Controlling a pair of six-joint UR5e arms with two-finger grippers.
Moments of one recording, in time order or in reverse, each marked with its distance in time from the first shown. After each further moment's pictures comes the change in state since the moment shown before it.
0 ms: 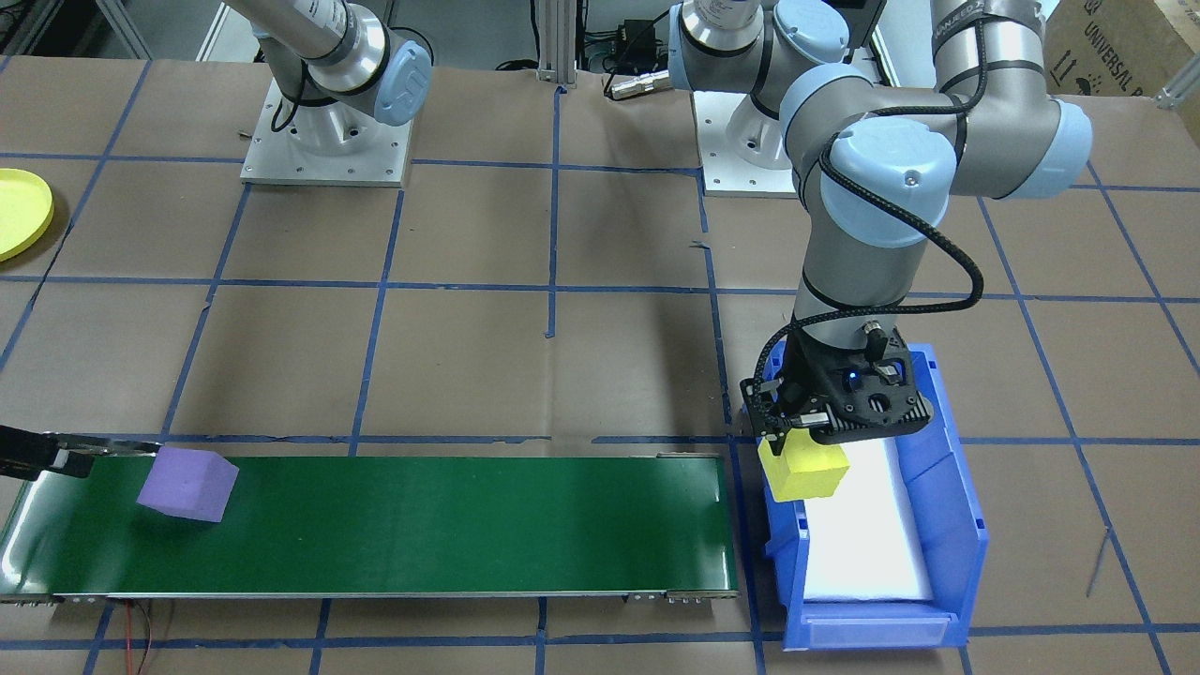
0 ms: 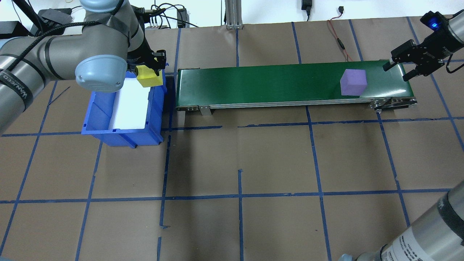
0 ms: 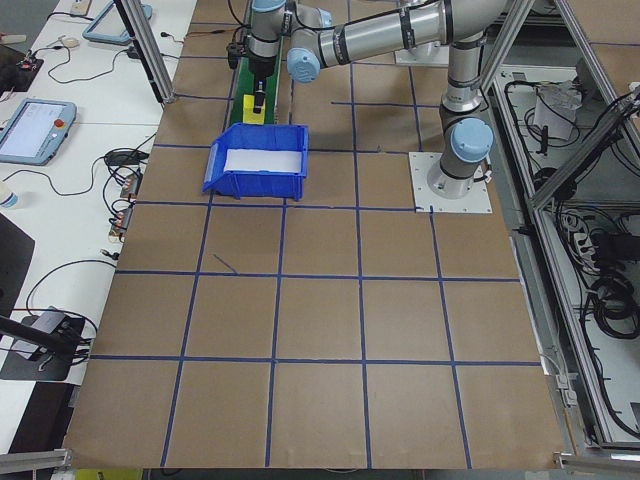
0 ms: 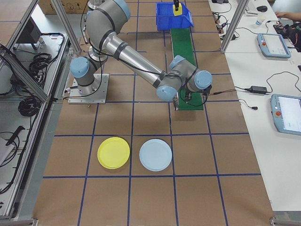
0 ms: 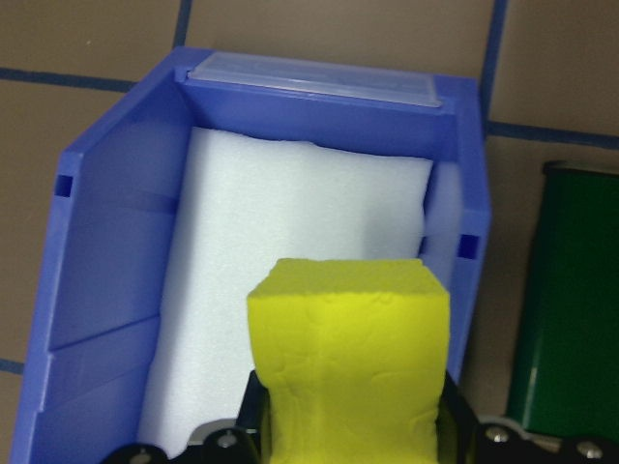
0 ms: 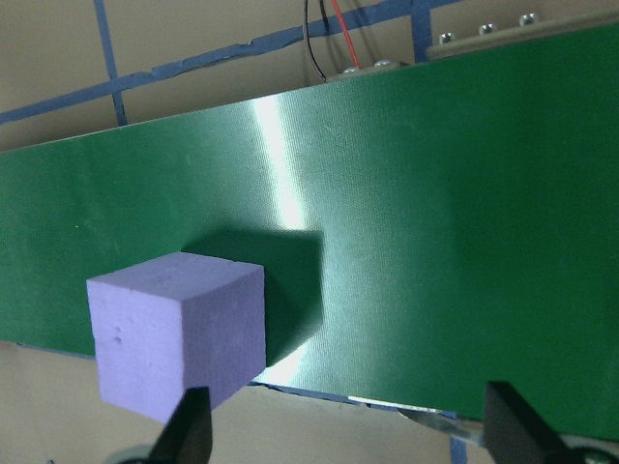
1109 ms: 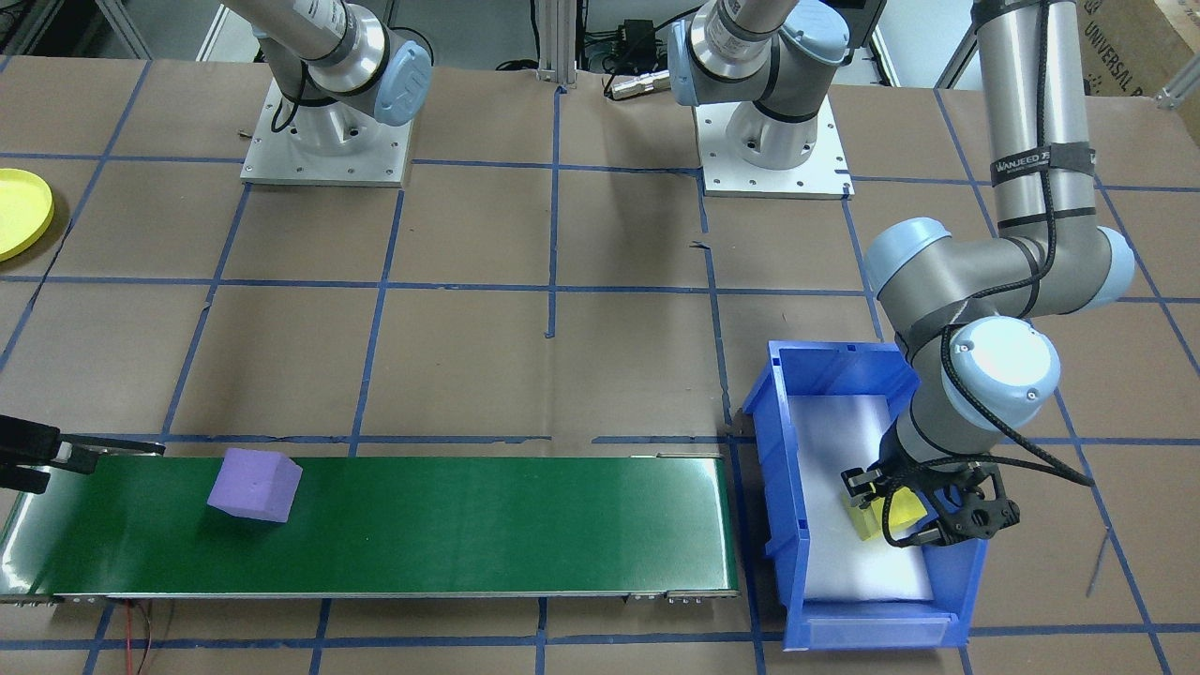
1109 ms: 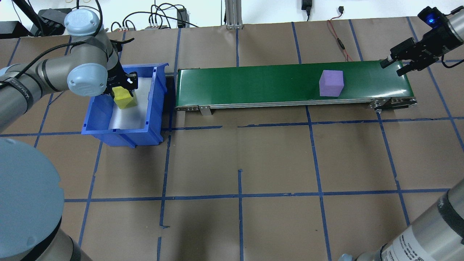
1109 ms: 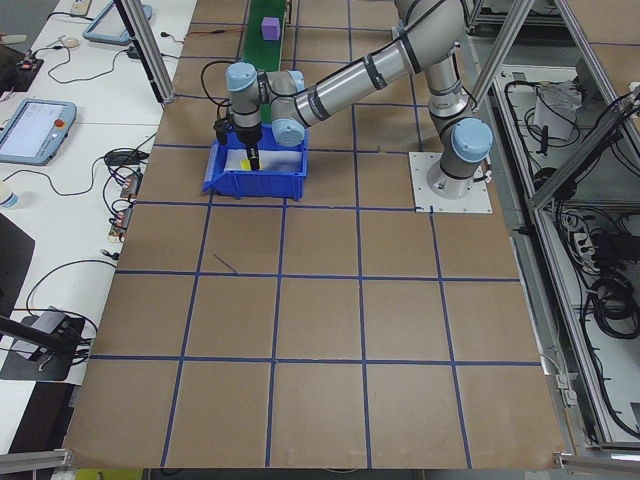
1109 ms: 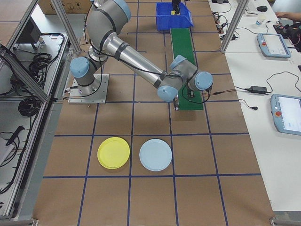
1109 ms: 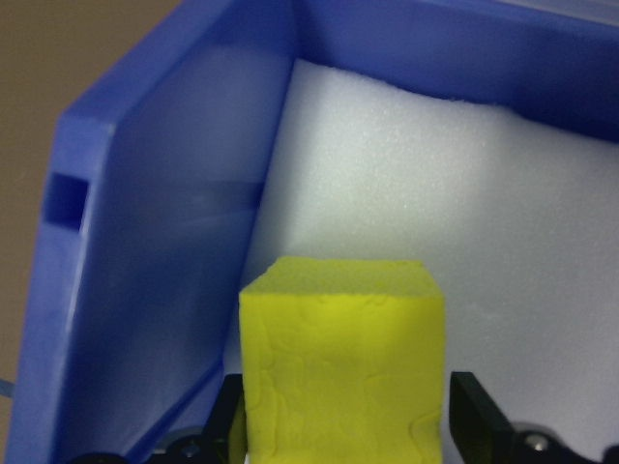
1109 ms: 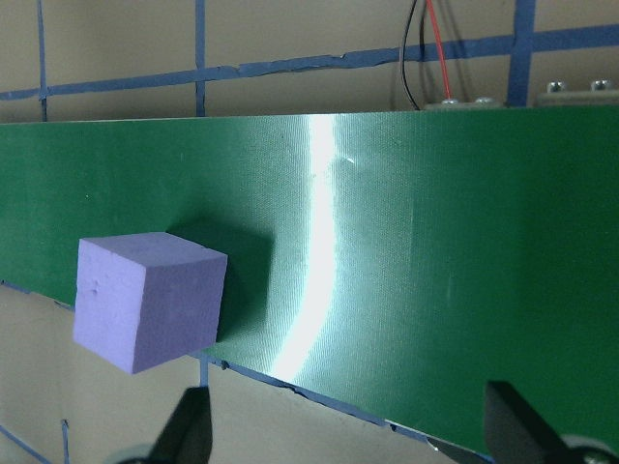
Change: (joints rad) left arm 0.206 -0.195 -0.003 0.038 0.030 0.049; right arm -0.002 0.008 -0.022 0.044 0.077 -0.172
